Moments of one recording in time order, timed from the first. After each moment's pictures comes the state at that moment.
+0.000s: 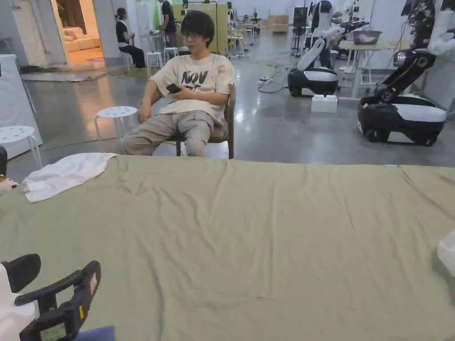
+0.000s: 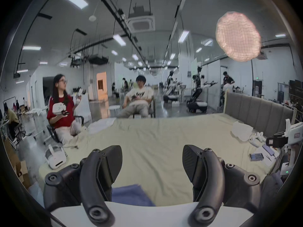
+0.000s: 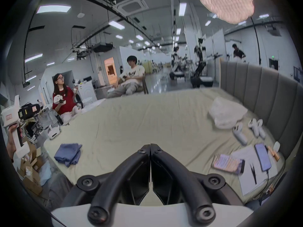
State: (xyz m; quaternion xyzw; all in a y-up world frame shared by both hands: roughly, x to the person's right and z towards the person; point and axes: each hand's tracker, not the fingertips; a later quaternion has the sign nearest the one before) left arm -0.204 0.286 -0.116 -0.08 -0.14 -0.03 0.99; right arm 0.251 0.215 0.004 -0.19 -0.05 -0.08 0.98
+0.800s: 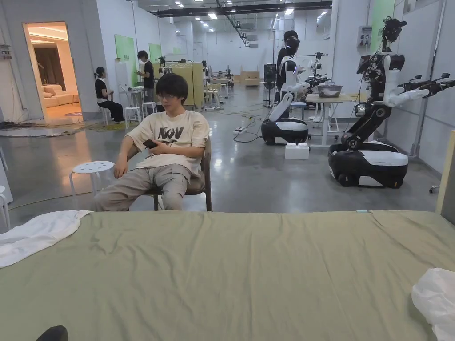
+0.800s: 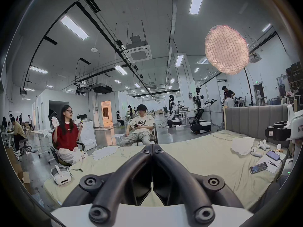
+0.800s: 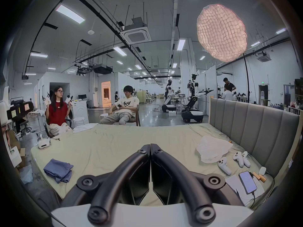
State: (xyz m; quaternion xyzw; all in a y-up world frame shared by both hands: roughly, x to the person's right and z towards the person) left arm -0.158 0.295 -0.053 0.04 -0.11 -0.06 0.99; right arm 0.228 0.251 0.034 -0.06 -0.10 -0.02 0.99
